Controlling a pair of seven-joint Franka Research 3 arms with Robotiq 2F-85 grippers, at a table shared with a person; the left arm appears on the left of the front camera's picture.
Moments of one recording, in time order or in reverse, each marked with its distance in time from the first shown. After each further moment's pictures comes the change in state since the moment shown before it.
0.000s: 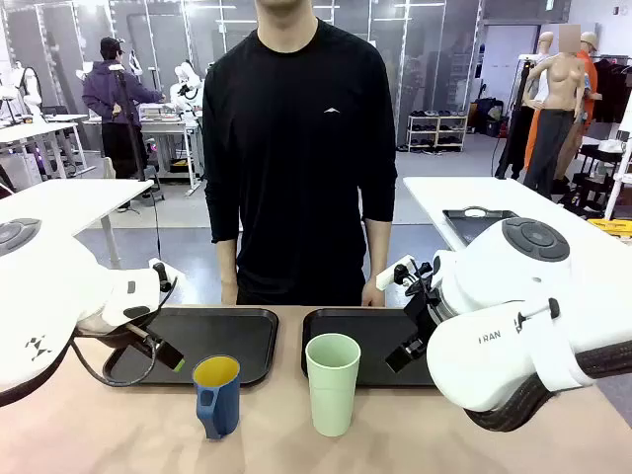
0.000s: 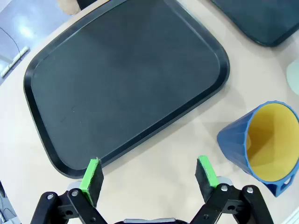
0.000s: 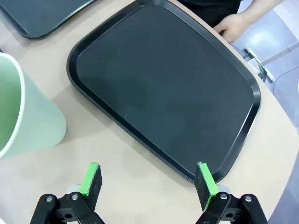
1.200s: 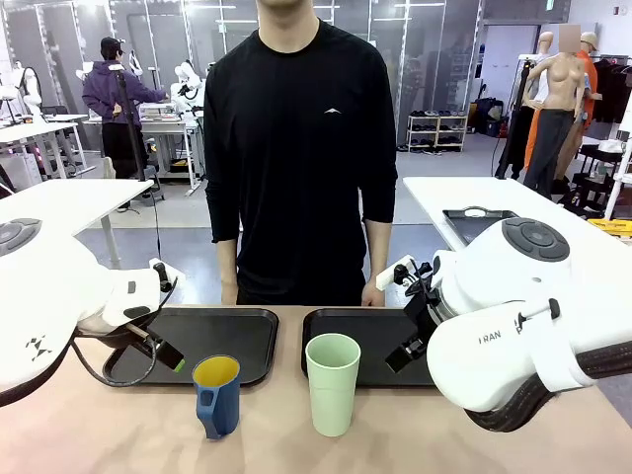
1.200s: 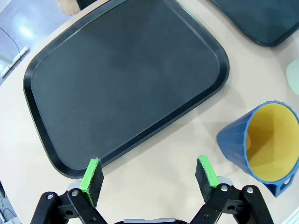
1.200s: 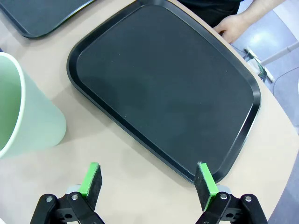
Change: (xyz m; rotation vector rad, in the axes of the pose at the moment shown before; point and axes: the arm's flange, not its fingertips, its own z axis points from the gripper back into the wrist) left arm 0.000 -0.001 0.000 0.000 0.000 -0.001; right arm 0.000 0.000 0.000 -0.001 0.000 0.003
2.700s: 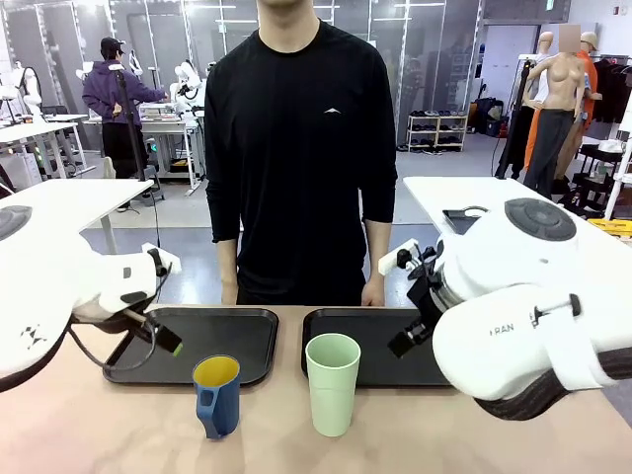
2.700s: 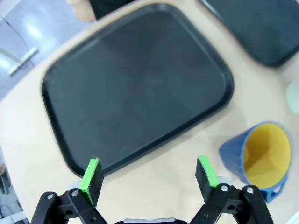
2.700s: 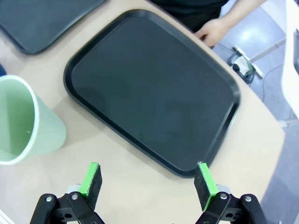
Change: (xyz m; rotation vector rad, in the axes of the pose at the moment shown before) left arm 0.018 0.010 0.032 0.050 -0.067 0.063; right arm 0.021 -0.003 0.045 -0.061 -0.017 -0.046
